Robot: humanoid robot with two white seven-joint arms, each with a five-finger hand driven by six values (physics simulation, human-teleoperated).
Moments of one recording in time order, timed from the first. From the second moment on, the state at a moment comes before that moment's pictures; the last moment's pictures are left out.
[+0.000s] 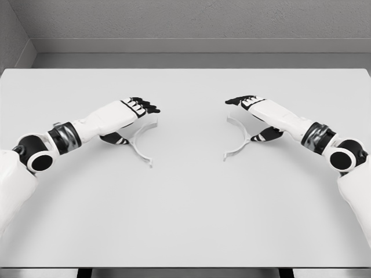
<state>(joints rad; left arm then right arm) -0.48 0.47 -0.44 -1.26 -0.71 -0.61 -0.27 -0.45 -0.41 0.27 -1.17 0.54 -0.61 0.40</state>
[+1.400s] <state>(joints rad) -0.51 0.36 -0.44 -1.25 -0.74 -0.61 -0.33 -0.54 -0.31 0.33 -1.10 0.57 -0.61 0.40</state>
